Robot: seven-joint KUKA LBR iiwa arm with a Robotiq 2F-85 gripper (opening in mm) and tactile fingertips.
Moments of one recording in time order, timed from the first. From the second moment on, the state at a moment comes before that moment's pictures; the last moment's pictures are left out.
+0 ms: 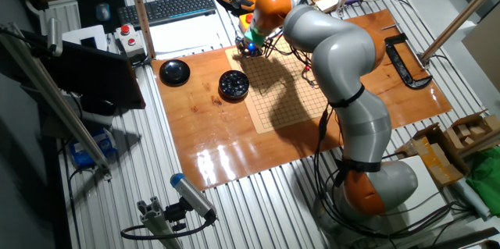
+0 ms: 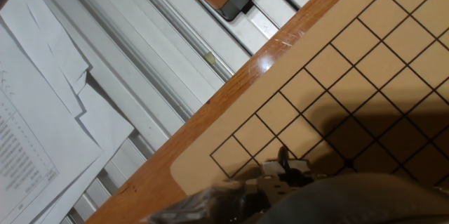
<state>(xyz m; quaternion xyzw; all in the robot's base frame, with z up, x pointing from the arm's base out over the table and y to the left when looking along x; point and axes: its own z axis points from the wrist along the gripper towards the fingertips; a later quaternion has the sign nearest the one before) 0.759 0.136 0.038 0.35 0.93 0.11 0.06</state>
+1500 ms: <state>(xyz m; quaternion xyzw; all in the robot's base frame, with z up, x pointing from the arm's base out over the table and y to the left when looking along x) 0.758 0.135 0.036 0.34 0.93 0.09 0.08</state>
